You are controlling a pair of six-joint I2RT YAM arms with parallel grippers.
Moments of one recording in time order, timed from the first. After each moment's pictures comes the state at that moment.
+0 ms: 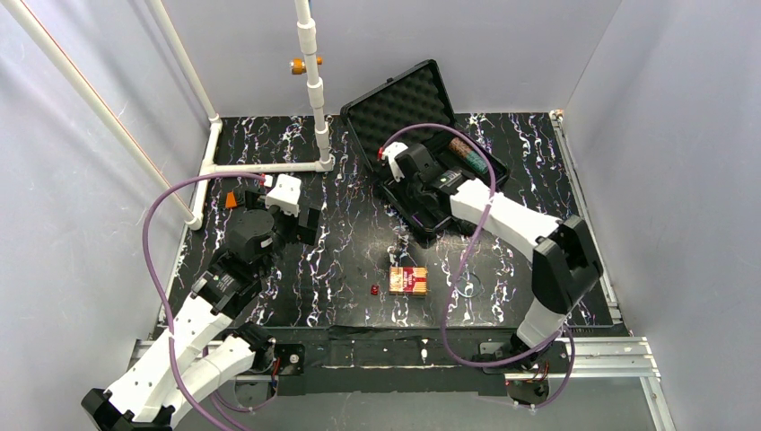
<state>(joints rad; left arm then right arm) -0.59 0.69 0.76 -0.34 -0.39 0.10 0.75 1.67 1.37 -0.55 0.20 -0.07</state>
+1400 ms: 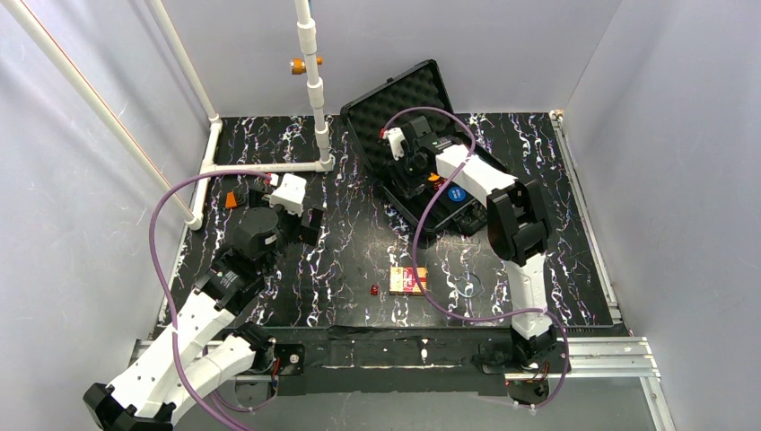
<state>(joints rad) -0.59 0.71 0.76 -0.34 -0.38 0.12 0.54 2.13 1.78 -0.63 -0.17 -0.19</state>
